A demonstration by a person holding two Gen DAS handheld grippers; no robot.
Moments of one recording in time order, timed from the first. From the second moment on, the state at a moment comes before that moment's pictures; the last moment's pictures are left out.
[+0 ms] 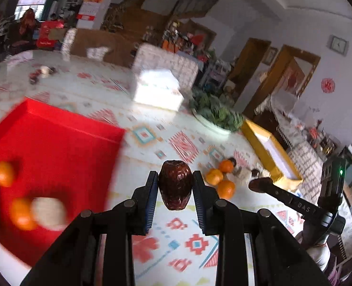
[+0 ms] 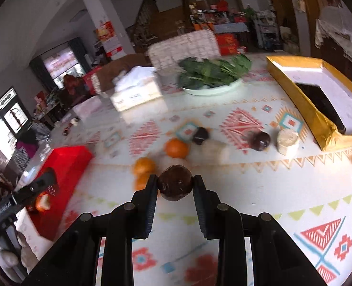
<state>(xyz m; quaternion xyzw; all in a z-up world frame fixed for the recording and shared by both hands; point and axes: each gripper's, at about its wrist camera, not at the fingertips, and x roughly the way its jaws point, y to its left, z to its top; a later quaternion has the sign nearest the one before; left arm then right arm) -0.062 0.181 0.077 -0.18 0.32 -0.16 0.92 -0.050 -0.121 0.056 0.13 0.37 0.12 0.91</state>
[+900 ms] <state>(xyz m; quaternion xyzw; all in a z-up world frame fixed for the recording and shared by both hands) -0.012 0.356 0.037 -0.25 0.40 -0.01 0.88 0.017 0.163 0.029 0.04 0.49 0.32 0.81</state>
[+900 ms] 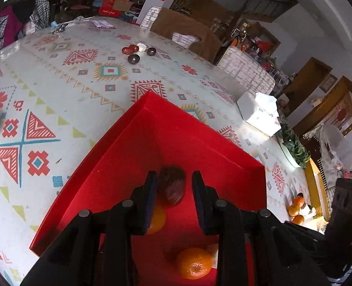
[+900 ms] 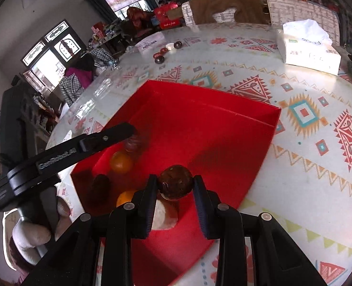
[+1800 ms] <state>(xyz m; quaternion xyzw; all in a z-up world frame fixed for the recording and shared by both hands) -0.116 0.218 0.120 -0.22 0.32 -0.10 0.92 -0.042 -0.085 0.114 0.15 0.34 0.17 0.91</state>
